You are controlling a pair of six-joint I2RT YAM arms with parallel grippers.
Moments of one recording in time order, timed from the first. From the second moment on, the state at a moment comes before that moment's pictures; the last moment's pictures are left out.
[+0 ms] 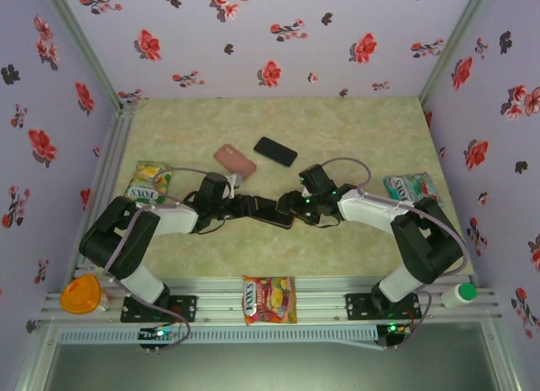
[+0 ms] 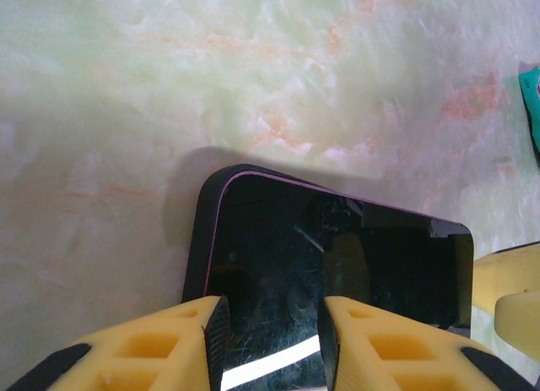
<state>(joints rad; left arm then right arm) -0.58 1.62 0.61 0.28 0.36 -0.67 0.64 1.57 0.82 -0.26 -0.33 0.93</state>
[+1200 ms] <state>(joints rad) -0.58 1.57 0.60 0.20 0.35 -0.67 0.64 1.49 0.81 -0.29 -0.28 0.88</state>
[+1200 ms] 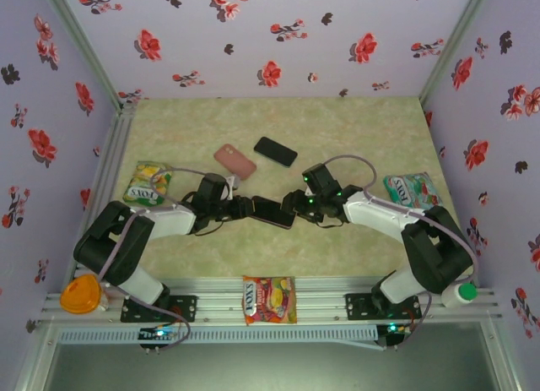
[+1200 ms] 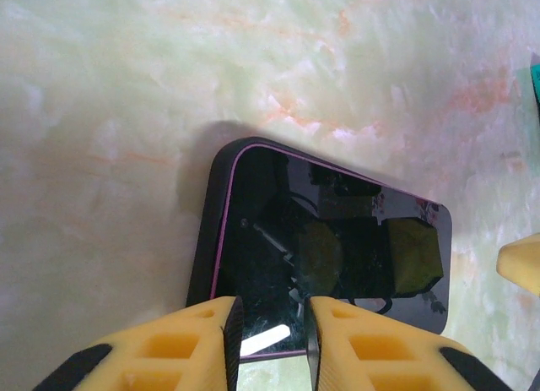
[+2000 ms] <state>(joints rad) -0.59 1.60 0.61 0.19 0.35 -0.67 0.64 1.49 0.79 -0.26 -0.29 0.88</state>
